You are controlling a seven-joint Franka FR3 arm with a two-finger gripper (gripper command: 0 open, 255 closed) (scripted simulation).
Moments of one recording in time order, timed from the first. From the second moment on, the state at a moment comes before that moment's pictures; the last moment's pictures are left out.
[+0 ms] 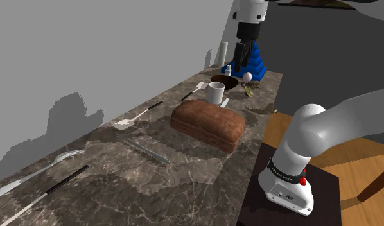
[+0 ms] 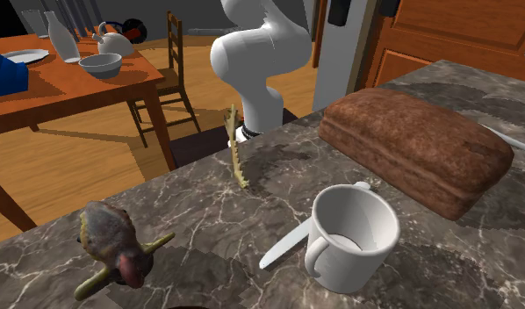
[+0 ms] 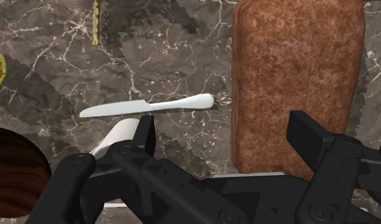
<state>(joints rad) -0.02 -0.77 -0.04 -2.27 -0.03 1.46 -0.13</state>
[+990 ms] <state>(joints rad) -0.18 -0.90 -0.06 -2.68 -0.27 1.67 -0.03</state>
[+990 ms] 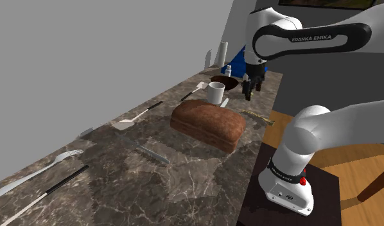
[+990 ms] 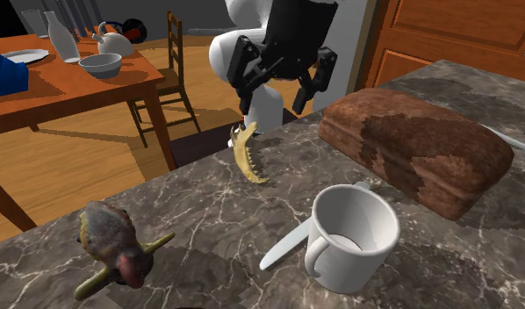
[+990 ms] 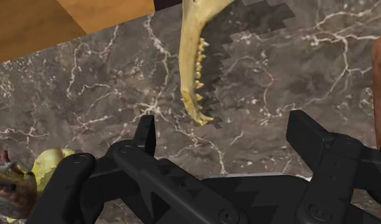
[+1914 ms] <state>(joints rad) -0.29 -0.92 -0.12 -2.89 -0.42 1.84 0.01</state>
